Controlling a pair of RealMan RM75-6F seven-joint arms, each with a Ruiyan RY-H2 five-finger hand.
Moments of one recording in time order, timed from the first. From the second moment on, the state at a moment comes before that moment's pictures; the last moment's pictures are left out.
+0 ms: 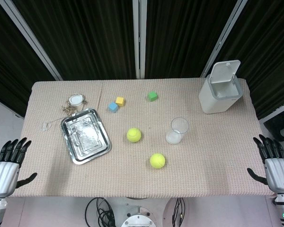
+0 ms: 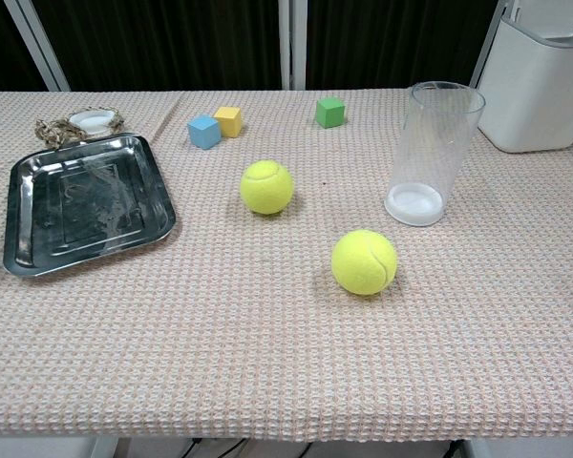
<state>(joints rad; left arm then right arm) -0.04 -1.14 0.00 -1.62 1.65 1.61 0.10 0.03 -1.06 0.04 -1.68 -1.53 1.50 -0.05</state>
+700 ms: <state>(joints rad) -0.03 -1.14 0.00 -1.62 1.65 1.60 0.10 0.07 -1.05 0.01 -1.78 -1.68 1.50 -0.16</state>
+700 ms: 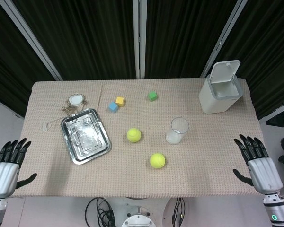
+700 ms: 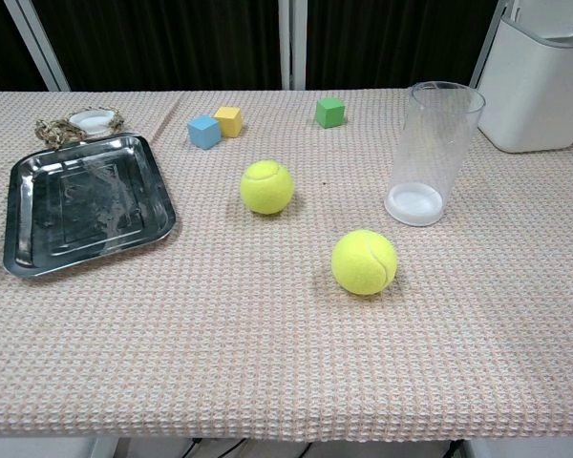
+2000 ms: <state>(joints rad) -0.03 -1.16 0.01 -1.56 1.64 1.60 0.04 0.49 -1.47 0.09 -1.76 -1.46 0.88 -0.61</state>
